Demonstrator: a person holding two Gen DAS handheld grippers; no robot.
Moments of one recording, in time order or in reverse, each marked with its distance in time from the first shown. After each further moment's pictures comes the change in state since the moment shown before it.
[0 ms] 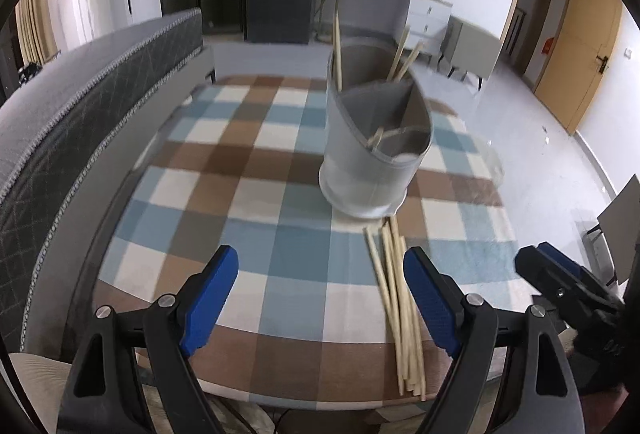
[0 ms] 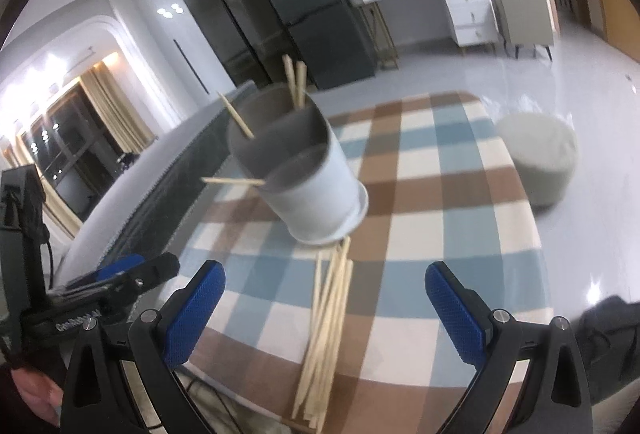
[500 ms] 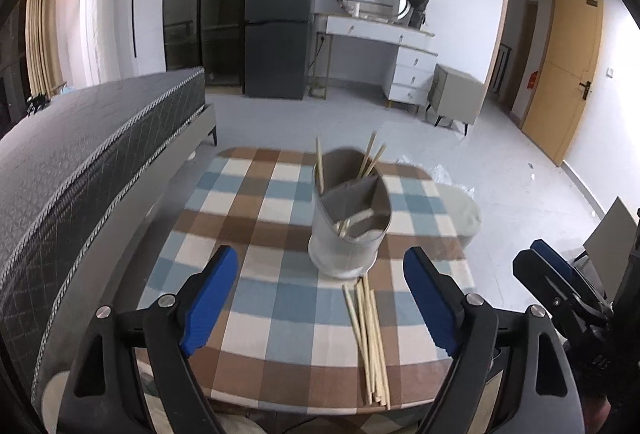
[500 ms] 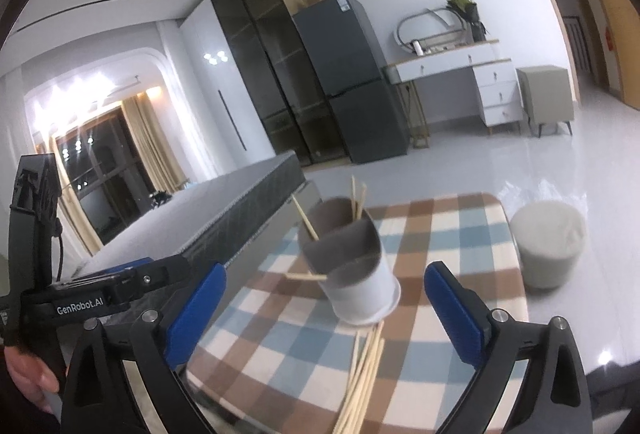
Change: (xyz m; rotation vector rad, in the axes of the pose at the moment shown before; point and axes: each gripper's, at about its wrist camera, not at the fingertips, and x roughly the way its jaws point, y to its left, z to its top) left arm -0.089 -0.007 0.033 0.003 -0.186 -0.014; right arm -0.080 0.043 0.037 -0.109 -0.264 0.091
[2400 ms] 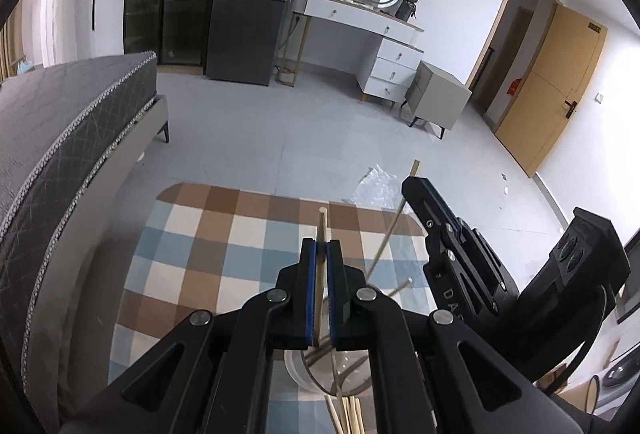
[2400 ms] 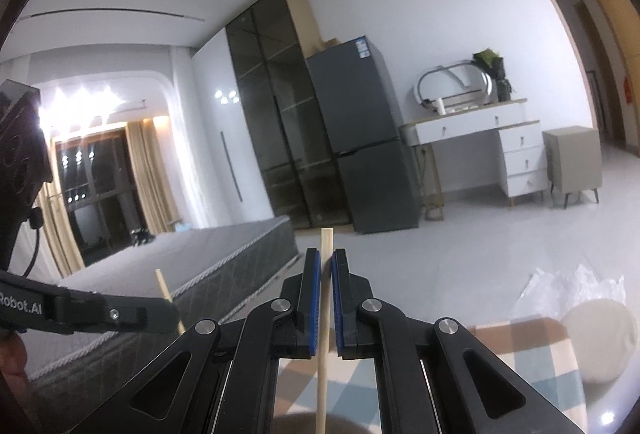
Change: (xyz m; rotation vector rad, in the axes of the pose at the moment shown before) left arm 0.116 0.021 0.148 -0.054 0.098 -0.191; right arm 0.194 0.009 0.105 -0.114 -0.220 0.025
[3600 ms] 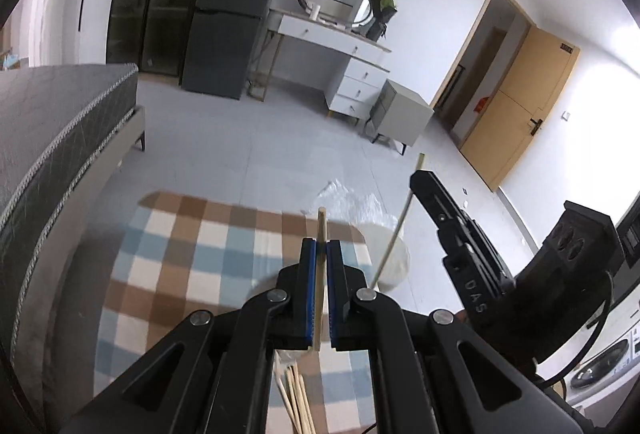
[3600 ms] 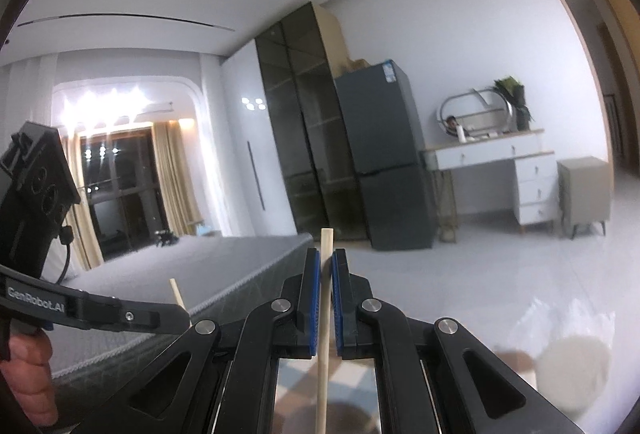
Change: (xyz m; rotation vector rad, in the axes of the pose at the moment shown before) left arm -0.072 -0.031 0.010 -0.014 -0.066 -0.112; right arm -0.070 0.013 0.071 -0.065 -0.056 0.079
